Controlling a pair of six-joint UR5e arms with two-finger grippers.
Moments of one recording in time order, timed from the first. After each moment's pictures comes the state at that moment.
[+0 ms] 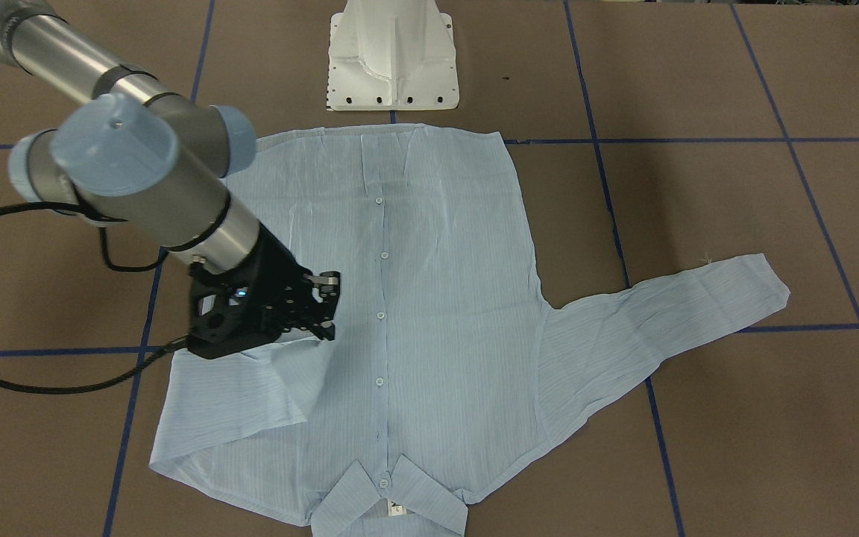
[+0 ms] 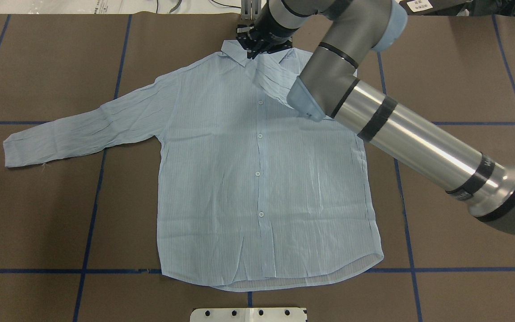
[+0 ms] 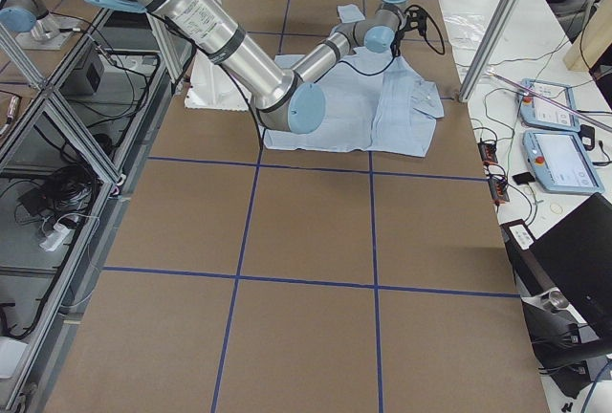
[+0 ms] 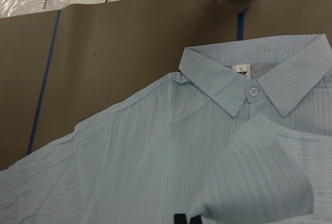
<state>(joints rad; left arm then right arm) -1.52 -1.58 -1.55 -1.99 -2.32 -0.03 0.82 -0.56 1.19 -1.11 2.08 1.11</state>
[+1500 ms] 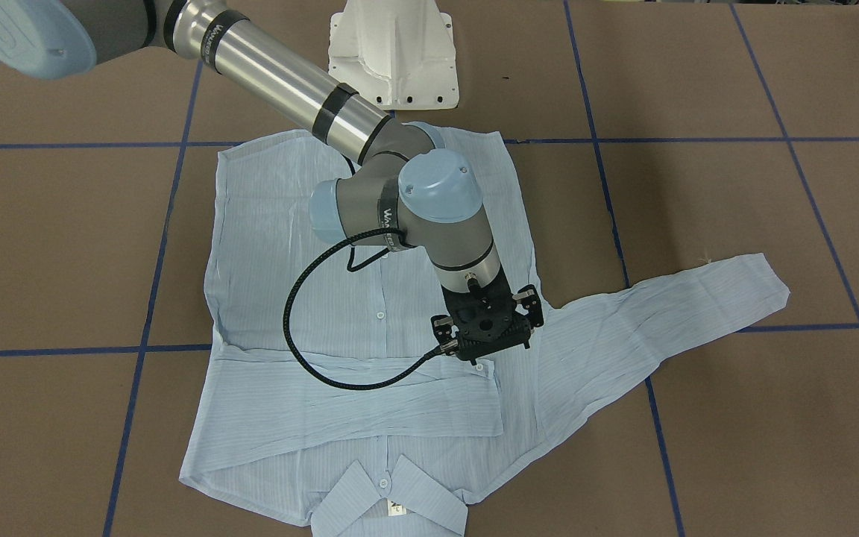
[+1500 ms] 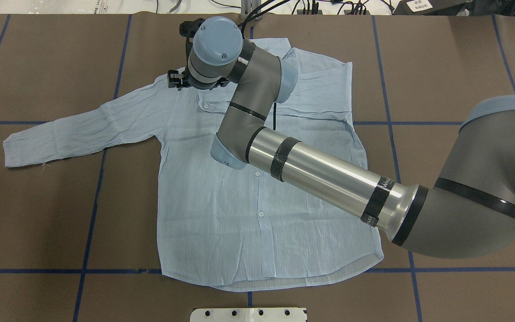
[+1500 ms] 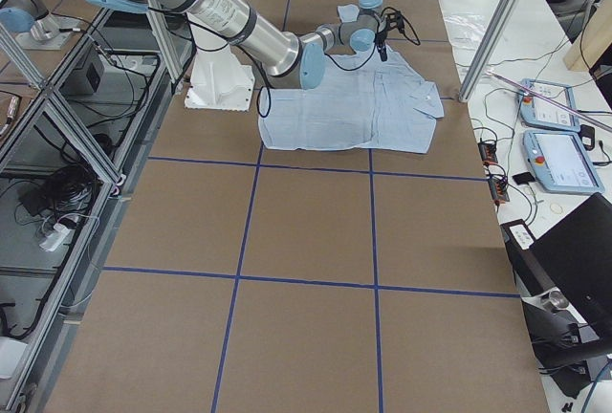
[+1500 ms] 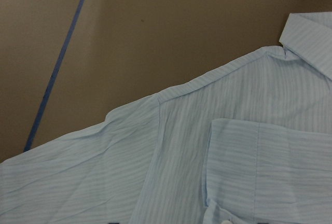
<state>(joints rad) -1.52 -1.59 -1.54 -2.00 -2.30 -0.09 0.62 -0.32 0.75 -0.87 1.80 1.11</state>
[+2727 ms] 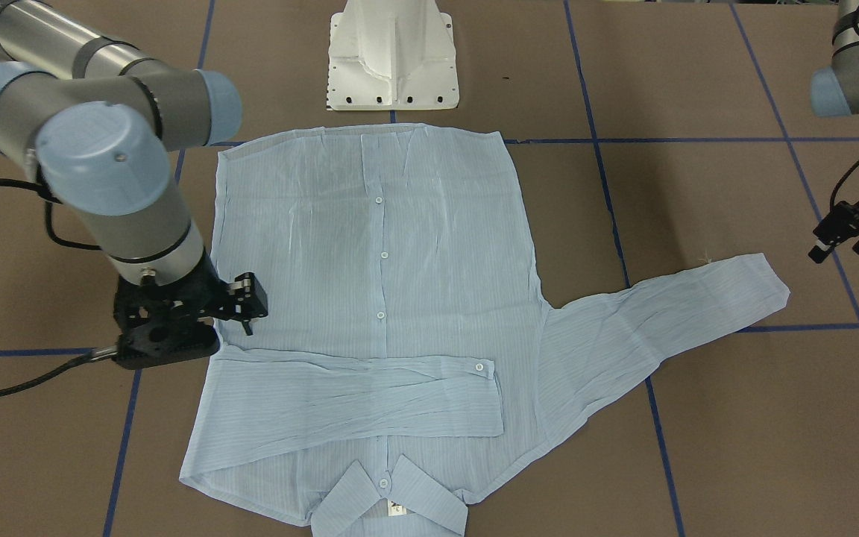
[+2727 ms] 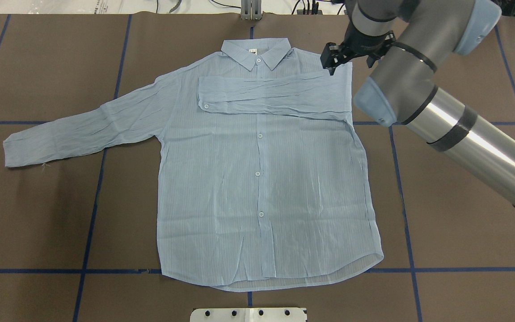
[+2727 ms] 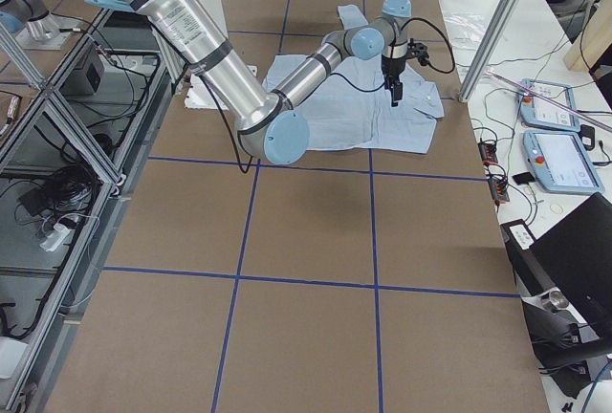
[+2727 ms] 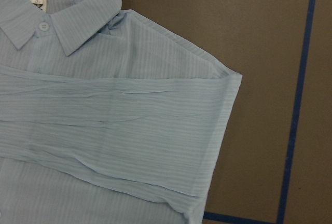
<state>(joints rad) -1.14 -1.48 -1.61 -2.42 -2.10 -1.02 0.95 -0.85 1.54 -1.67 2.05 0.63</state>
